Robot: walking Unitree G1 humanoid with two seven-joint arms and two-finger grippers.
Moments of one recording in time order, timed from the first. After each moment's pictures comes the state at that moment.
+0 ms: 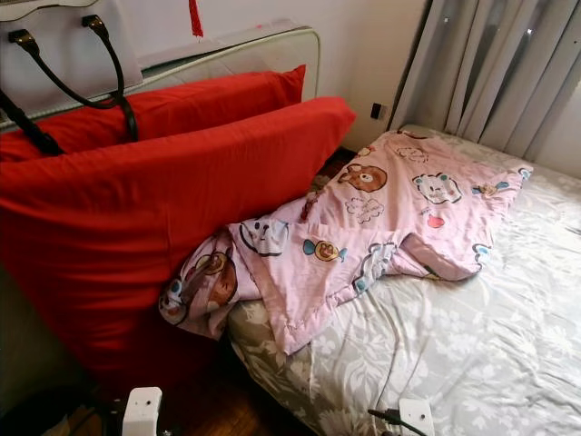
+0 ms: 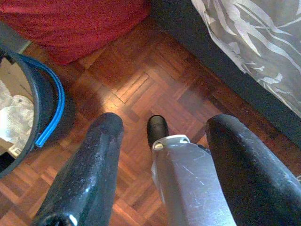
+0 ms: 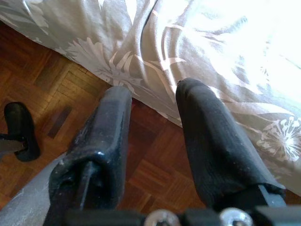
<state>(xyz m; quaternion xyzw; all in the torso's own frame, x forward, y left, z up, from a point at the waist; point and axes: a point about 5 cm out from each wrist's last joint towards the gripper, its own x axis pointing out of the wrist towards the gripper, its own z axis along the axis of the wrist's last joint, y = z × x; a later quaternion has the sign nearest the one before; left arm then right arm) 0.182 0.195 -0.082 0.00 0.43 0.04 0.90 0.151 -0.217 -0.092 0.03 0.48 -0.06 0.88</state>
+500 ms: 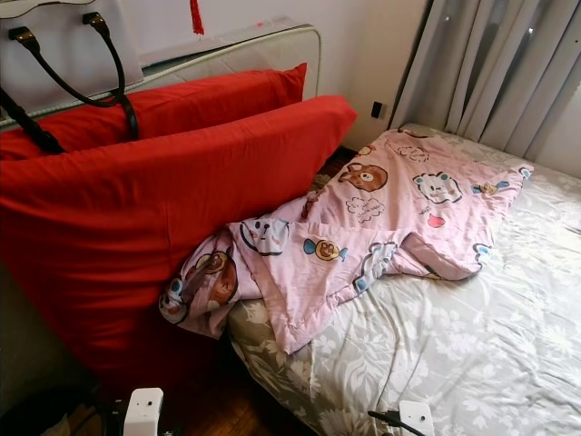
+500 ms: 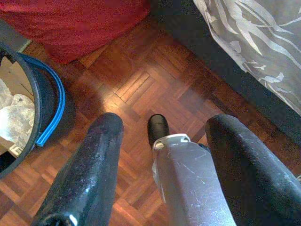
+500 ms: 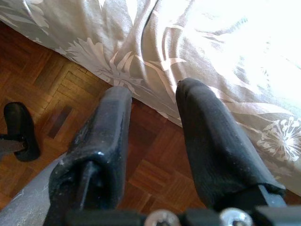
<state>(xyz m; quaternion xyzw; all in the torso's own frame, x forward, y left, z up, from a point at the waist) 0.181 0.196 -0.082 0.00 0.43 0.04 0.90 0.151 -0.217 -0.092 0.03 0.48 -0.06 0.88</state>
